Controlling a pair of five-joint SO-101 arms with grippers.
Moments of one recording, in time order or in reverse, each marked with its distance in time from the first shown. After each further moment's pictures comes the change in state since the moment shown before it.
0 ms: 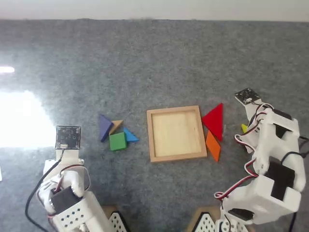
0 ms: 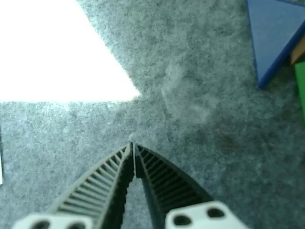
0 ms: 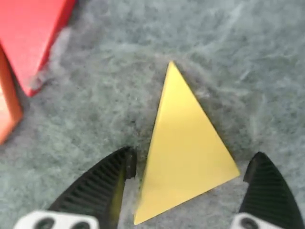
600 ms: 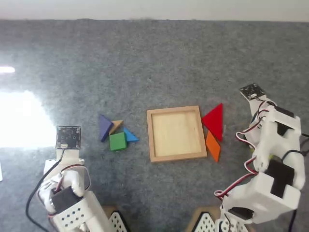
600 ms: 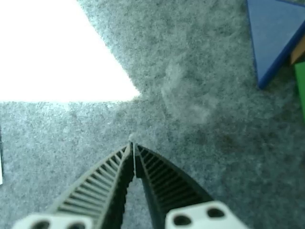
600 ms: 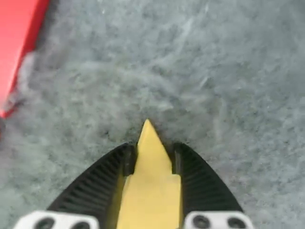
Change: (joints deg) left arm 0.0 0.0 0.0 0.0 0.0; right arm 1.1 0.2 -2.5 -0.3 -4.8
